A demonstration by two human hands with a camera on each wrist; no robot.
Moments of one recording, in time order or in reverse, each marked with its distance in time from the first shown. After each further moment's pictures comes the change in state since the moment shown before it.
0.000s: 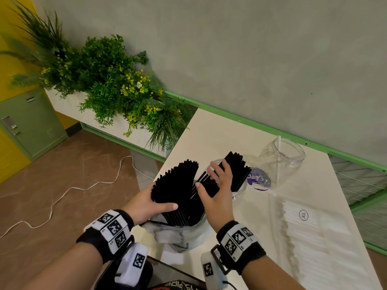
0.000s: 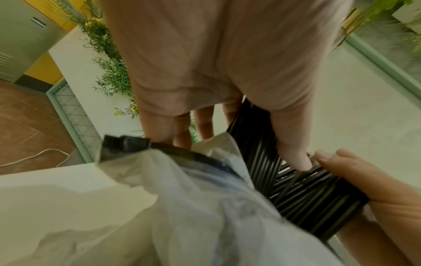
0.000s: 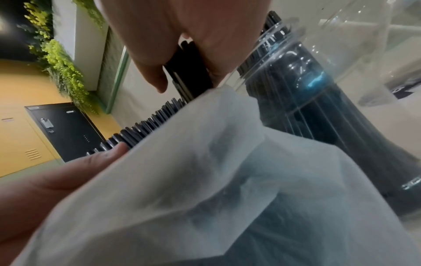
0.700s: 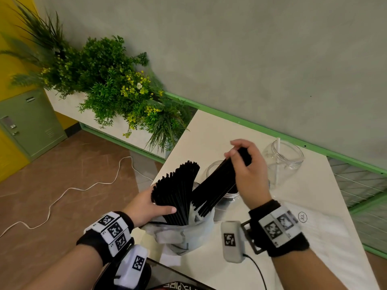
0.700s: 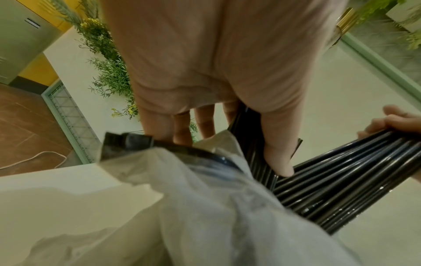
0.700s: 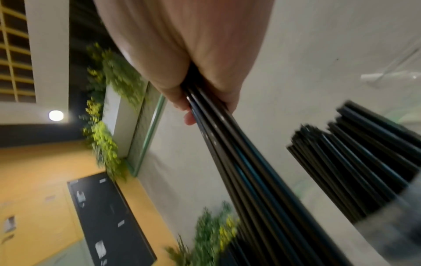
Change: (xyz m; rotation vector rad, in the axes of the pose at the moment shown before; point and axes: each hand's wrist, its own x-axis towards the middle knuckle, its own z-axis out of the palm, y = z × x) left_hand 0.000 -0.001 0.001 0.093 0.013 0.015; right_hand 0.046 -0.077 -0.048 -0.083 0.051 -0.135
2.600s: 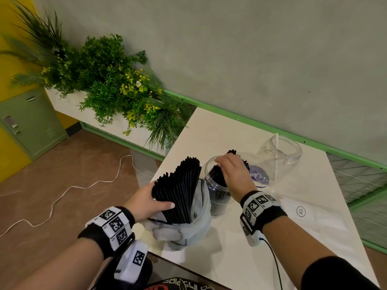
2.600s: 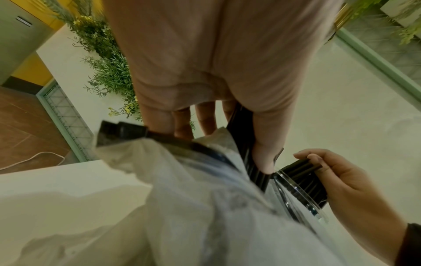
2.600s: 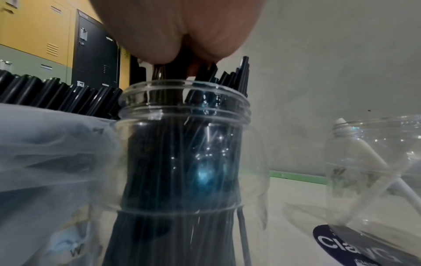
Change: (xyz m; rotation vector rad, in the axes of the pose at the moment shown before) left_hand -0.005 0.005 0.005 0.054 0.028 -0.043; right_hand 0.011 0.111 -0.008 -0.720 -0.245 -0.520
